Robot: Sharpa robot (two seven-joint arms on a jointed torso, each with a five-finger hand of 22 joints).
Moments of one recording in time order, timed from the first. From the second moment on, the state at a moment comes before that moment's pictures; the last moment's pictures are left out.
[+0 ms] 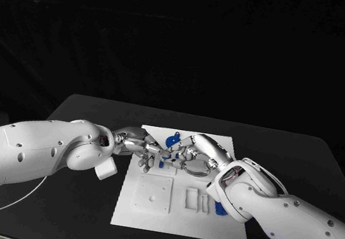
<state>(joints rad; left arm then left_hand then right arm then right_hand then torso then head) 1.25 -0.78 -0.16 1.38 -0.44 0.18 0.10 1.06 0.12 -0.10 -0.12 0.57 1.15 0.01 0.06 0.87 1.35 -0.04 0.59 0.25 1.19 -0.09 1.27 0.22 0.02 0.98 -0.10 0.73 0.84 0.91 -0.67 0.20 1.55 -1.41 -0.39 0.08 1.22 -0.04 0.41 -0.15 0.11 1.23 0.06 0.06 0.06 1.08 -0.02 0.95 0.91 1.43 -0.08 0.82 1.06 0.10 1.47 -0.10 0.58 1.31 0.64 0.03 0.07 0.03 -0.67</state>
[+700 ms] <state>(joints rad) 1.25 -0.78 -0.16 1.38 -0.42 0.19 0.10 1.01 0.18 0.09 -0.24 0.65 1.14 0.01 0.07 0.99 1.35 -0.05 0.59 0.25 1.19 -0.09 1.27 0.23 0.02 0.97 -0.11 0.76 0.86 0.91 -0.67 0.20 1.55 -1.41 -0.39 0.08 1.22 -0.04 0.41 -0.15 0.11 1.23 0.06 0.06 0.06 1.08 -0.02 0.95 0.91 1.43 -0.08 0.82 1.06 0.10 1.47 -0.10 0.57 1.31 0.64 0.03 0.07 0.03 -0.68</state>
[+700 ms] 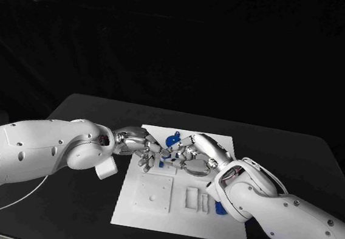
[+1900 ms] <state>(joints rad) 1.29 -0.76 -0.16 1.36 -0.46 0.11 -0.02 0.99 0.12 0.26 -0.19 0.60 1.15 0.02 0.07 1.10 1.38 -0.06 0.60 0.26 1.21 -0.11 1.29 0.26 0.02 0.98 -0.12 0.81 0.88 0.91 -0.74 0.34 1.51 -1.32 -0.42 0.05 1.27 -0.07 0.03 -0.12 0.43 1.01 0.12 0.07 0.06 1.03 0.02 0.94 0.81 1.37 -0.05 0.75 0.99 0.11 1.46 -0.07 0.26 1.28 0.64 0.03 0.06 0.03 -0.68</state>
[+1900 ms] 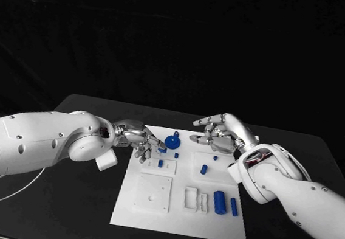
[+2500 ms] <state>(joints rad) 1.37 -0.69 -0.16 1.33 -0.80 0.11 -0.45 0.99 0.09 0.27 -0.18 0.69 1.17 0.03 0.07 1.14 1.41 -0.05 0.58 0.26 1.25 -0.11 1.28 0.28 0.02 1.03 -0.14 0.78 0.91 0.95 -0.75 0.48 1.42 -1.17 -0.47 0.04 1.22 -0.09 0.14 -0.15 0.49 1.02 0.12 0.07 0.06 1.03 0.02 0.94 0.80 1.37 -0.05 0.76 0.99 0.11 1.46 -0.07 0.28 1.29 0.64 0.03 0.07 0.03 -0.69</state>
